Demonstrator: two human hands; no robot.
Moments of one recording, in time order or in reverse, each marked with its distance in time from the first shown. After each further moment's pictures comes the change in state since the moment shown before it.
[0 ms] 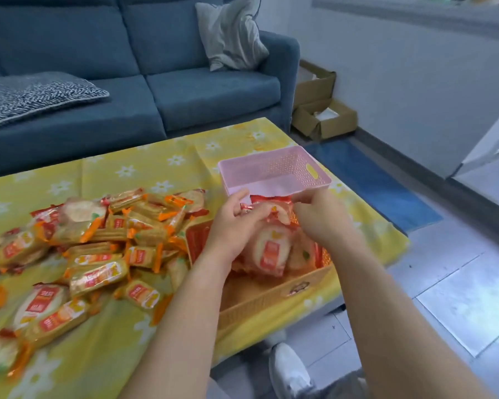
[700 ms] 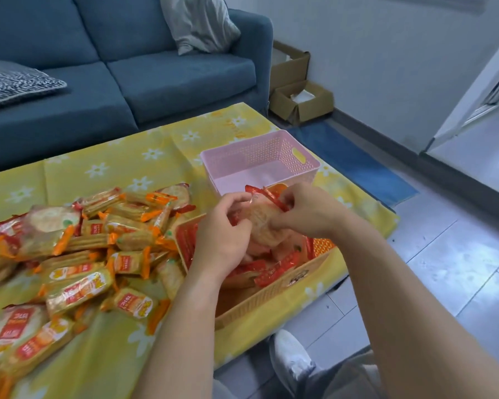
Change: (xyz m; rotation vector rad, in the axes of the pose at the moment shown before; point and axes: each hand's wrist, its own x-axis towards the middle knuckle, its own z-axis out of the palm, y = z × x) left_hand -0.007 -0.014 -0.012 0.311 -0.030 0.247; right_hand 0.008 0.000 0.002 -0.265 -0.221 -0.143
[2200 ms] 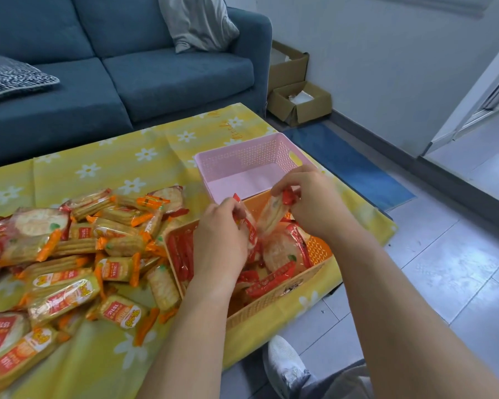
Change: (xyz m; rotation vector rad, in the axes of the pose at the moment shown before) left_hand 0.009 0.008 0.017 0.509 0.117 -0.017; right_hand 0.020 0.020 -0.004 0.000 0.281 -0.155
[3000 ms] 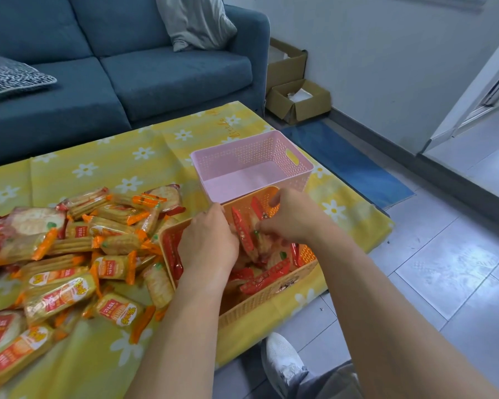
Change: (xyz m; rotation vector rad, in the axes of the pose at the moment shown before) left_hand 0.005 -0.006 0.003 0.305 -0.062 -0.095; right_hand -0.005 -0.008 0.020 0.049 -0.272 0.259
